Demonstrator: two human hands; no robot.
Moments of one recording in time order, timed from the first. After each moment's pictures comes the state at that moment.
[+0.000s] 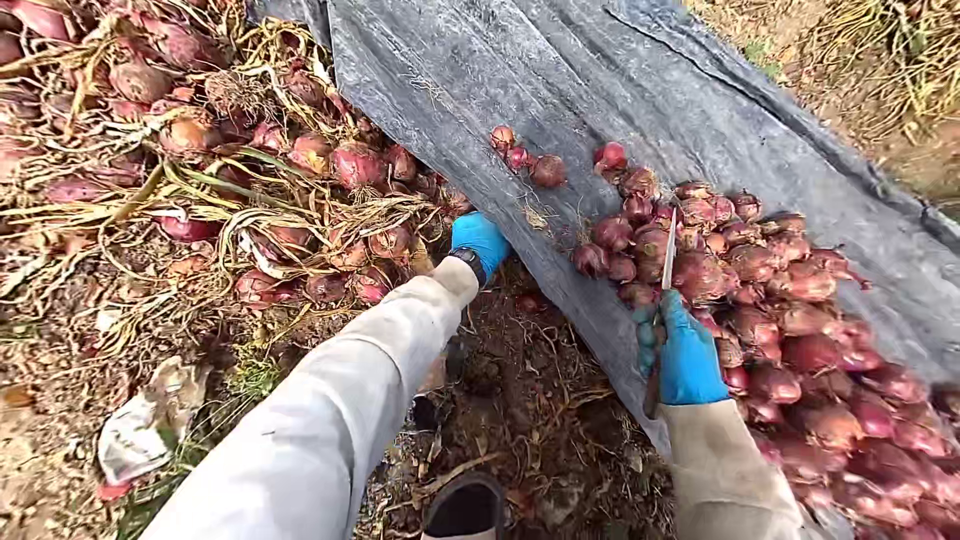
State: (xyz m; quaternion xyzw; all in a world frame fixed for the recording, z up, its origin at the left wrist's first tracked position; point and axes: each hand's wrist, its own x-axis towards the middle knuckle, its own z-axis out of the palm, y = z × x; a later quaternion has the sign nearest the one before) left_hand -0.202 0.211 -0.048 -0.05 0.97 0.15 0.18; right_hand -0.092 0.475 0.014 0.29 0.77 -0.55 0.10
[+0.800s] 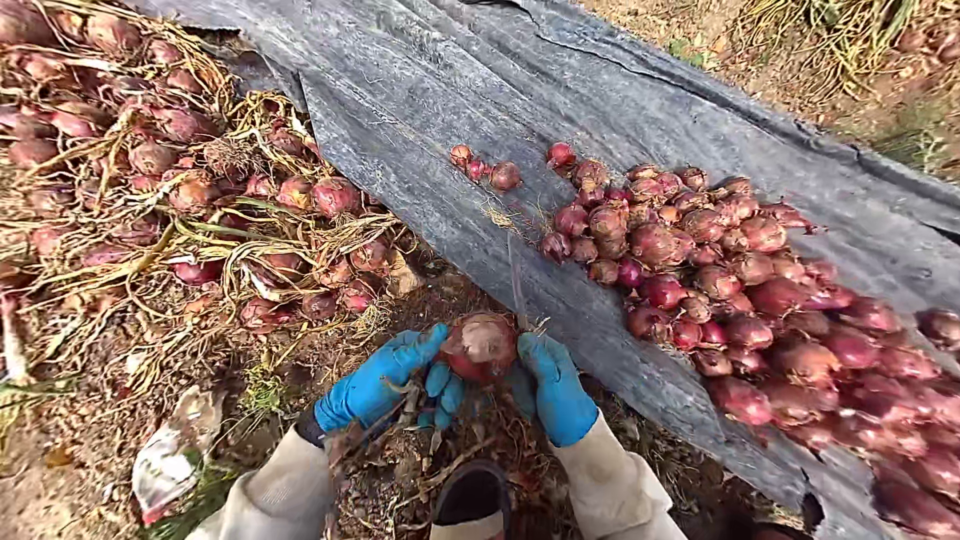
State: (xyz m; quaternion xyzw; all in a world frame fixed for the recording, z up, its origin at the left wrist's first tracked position) left_hand -0.001 0.140 0.026 0.04 0.48 0.79 0.37; right_hand 0.008 0.383 0.026 0.08 0.61 -0.75 0.23
